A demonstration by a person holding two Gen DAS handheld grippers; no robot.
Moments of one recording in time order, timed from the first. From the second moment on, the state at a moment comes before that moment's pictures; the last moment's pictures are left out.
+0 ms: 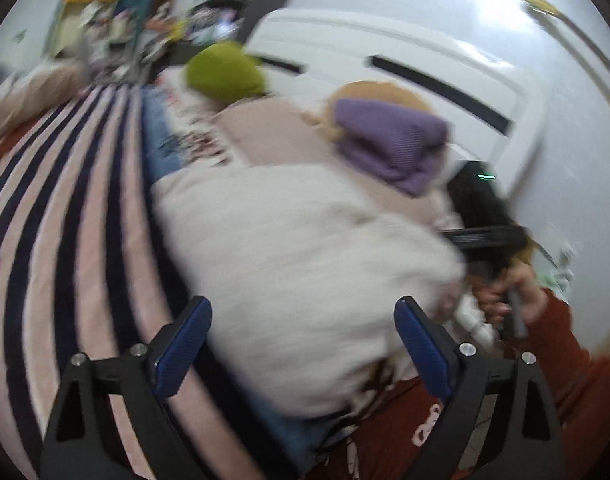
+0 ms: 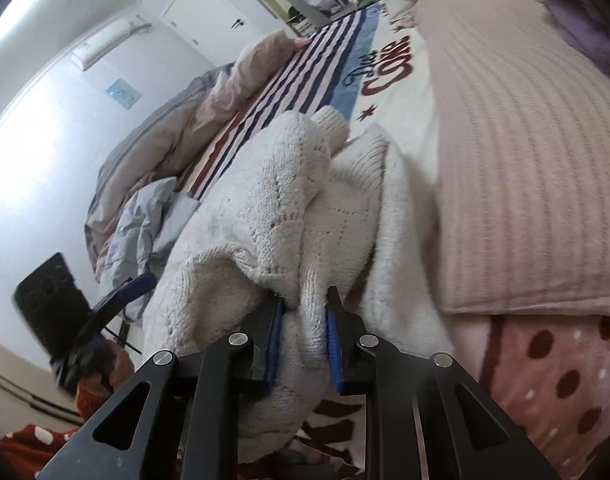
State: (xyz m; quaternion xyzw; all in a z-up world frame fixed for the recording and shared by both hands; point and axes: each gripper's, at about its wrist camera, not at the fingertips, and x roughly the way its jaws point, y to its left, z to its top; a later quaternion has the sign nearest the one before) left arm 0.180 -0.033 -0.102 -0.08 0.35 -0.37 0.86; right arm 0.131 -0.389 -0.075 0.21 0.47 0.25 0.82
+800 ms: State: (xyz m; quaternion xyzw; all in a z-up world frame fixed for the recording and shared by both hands) left arm 0.229 -0.086 -0.136 -0.13 0.45 -0.37 0.80; right arm 0.074 -0.436 -0.060 0.19 0.42 0.15 0.88
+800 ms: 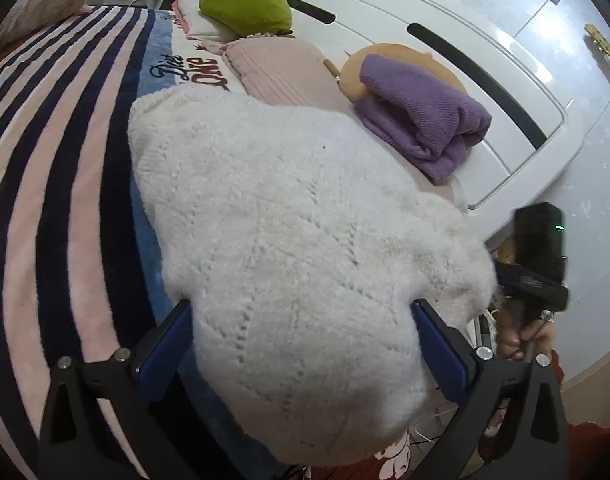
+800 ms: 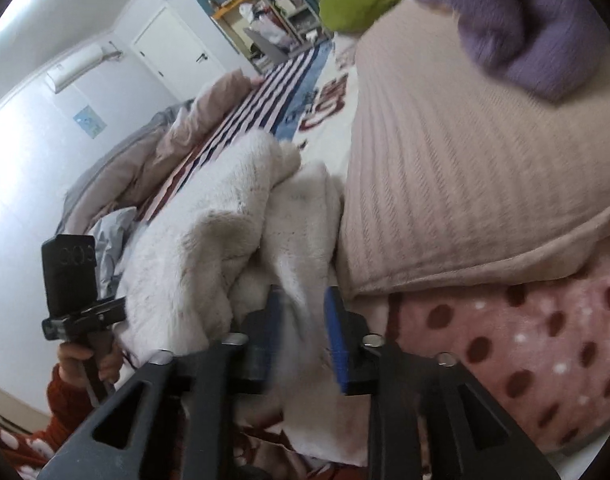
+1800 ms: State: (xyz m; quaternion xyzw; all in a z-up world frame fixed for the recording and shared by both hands) left arm 0.231 -0.073 -0.138 -0.16 0.45 -0.37 0.80; right arm 0.055 -0.389 -0.135 0.49 0.36 0.16 0.78
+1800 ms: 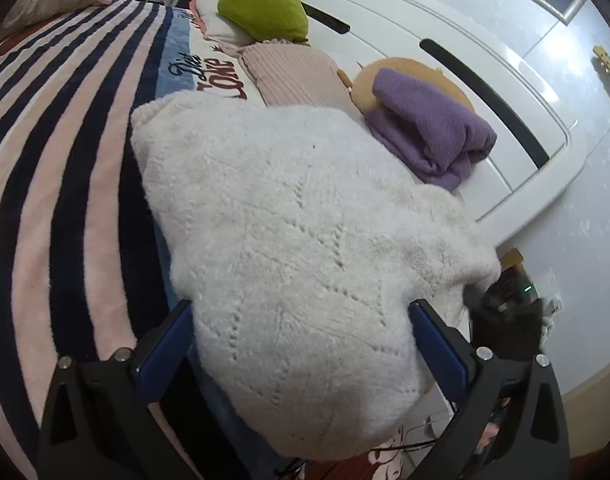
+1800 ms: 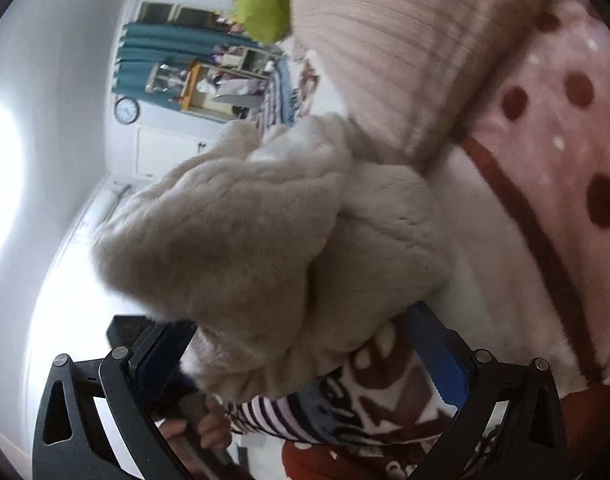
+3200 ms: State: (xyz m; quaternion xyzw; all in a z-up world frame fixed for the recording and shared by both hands) left arm 0.222 -0.023 -0.096 -0.20 0.40 -0.35 0.82; right arm 0.103 -0.320 -0.106 0.39 0.36 0.19 0.83
